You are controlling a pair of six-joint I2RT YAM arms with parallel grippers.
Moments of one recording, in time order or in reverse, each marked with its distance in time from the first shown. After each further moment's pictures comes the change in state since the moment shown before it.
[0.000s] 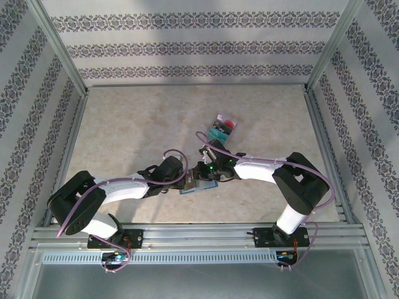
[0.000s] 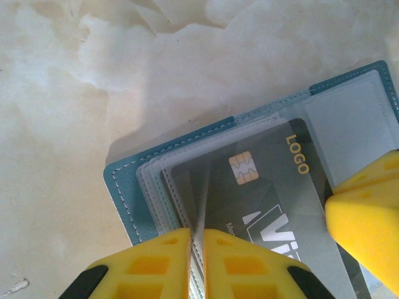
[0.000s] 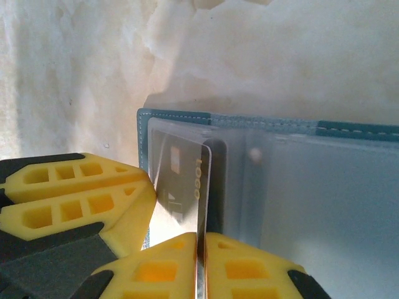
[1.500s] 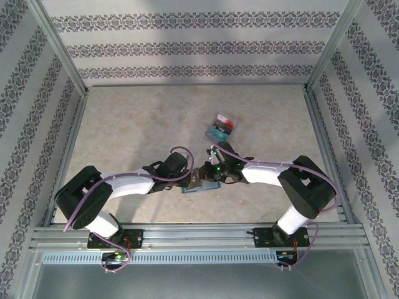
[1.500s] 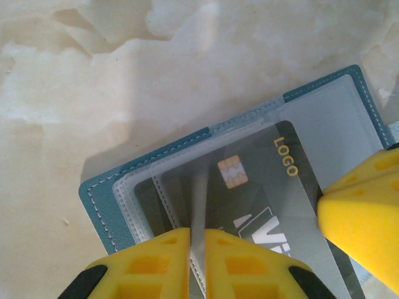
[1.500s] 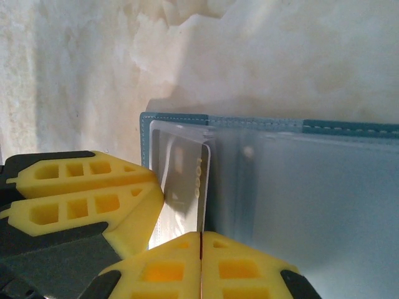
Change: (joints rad) left arm 0.000 0.072 0.081 -0.014 0.057 0.072; right arm -0.061 -0.064 -0.124 0.125 -0.040 0.045
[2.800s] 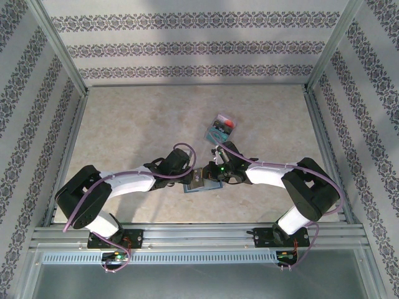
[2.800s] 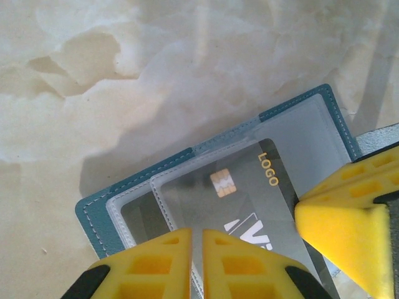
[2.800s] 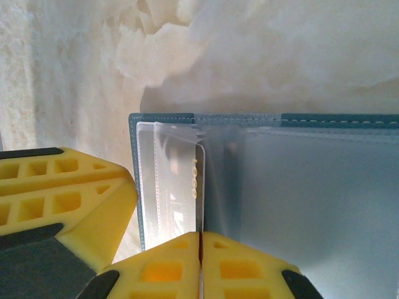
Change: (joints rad) left arm 0.000 0.008 0.058 -0.024 0.014 0.027; right arm -0.032 -0.034 -0.035 -0.005 0.000 0.012
